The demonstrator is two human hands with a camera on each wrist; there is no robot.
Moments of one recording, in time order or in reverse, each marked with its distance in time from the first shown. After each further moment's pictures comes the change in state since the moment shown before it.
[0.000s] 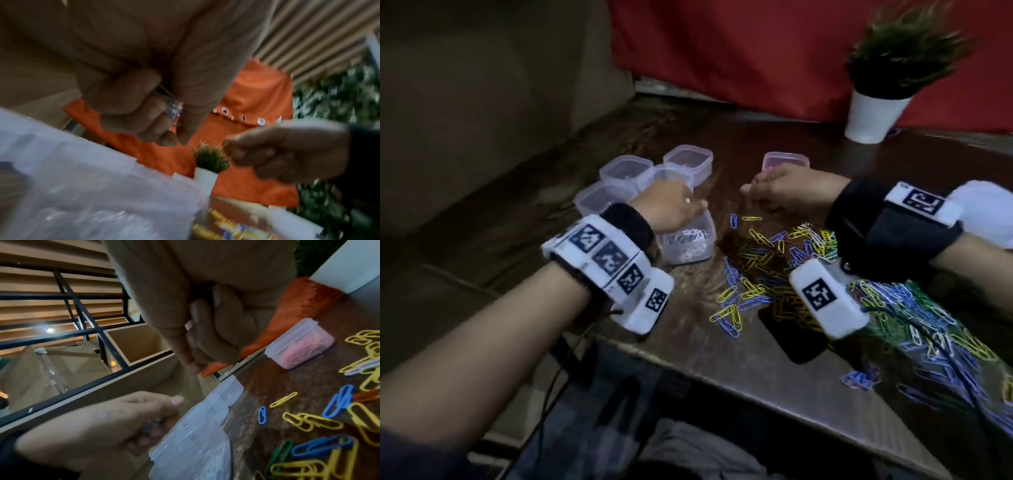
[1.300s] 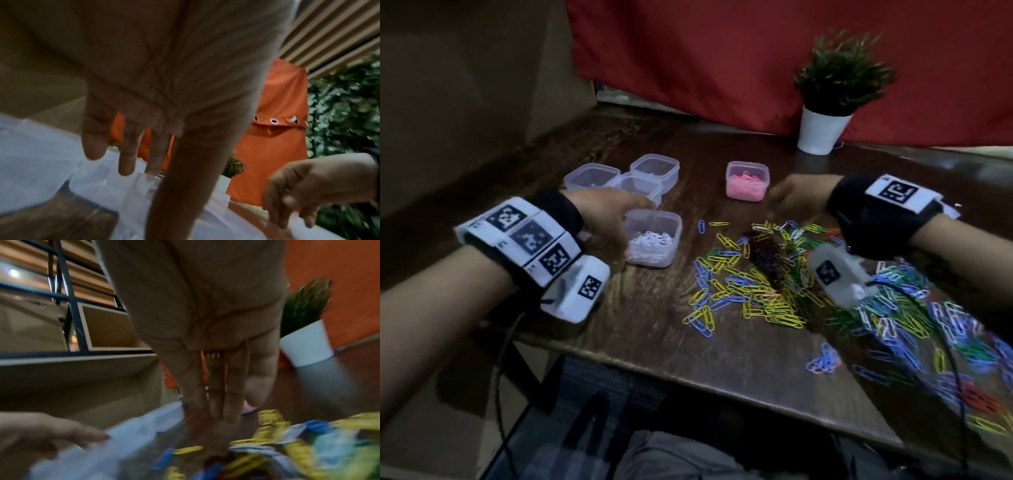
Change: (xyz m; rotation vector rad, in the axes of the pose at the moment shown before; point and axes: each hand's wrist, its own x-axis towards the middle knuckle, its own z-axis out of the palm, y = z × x) left_hand 0.016 -0.043 -0.018 0.185 -0.265 0.042; right_hand -0.010 0.019 -0.050 -0.603 -0.068 0.223
